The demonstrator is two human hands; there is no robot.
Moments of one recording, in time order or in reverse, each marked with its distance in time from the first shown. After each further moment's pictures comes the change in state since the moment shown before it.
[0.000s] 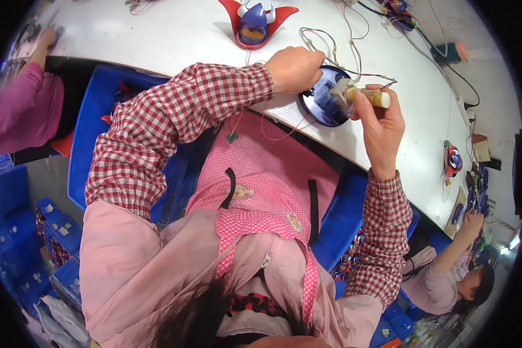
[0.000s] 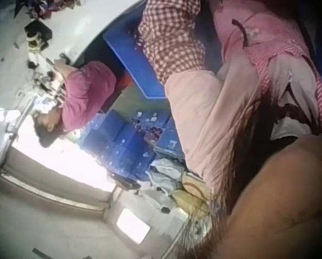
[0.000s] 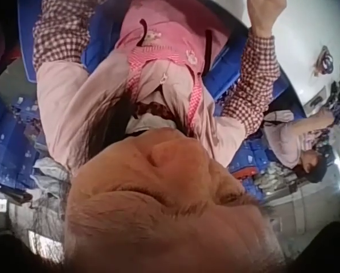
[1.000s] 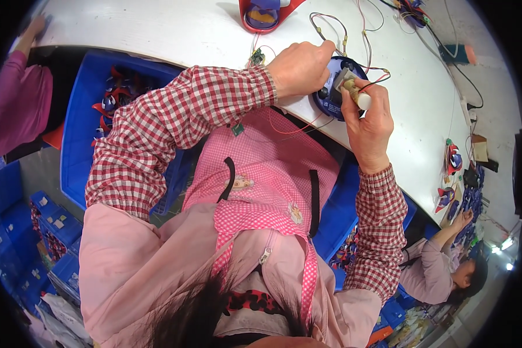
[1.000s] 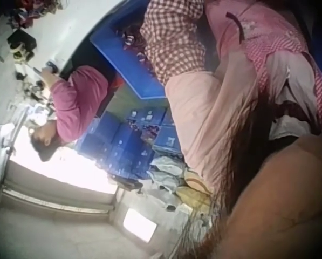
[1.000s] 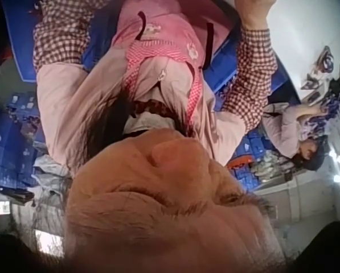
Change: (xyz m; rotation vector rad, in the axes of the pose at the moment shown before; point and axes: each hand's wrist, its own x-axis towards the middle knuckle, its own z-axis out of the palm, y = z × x) left_hand 0.007 0.006 -0.005 -0.051 0.148 0.024; right_hand 0.019 0.037 0.019 -0.516 0.059 -0.554
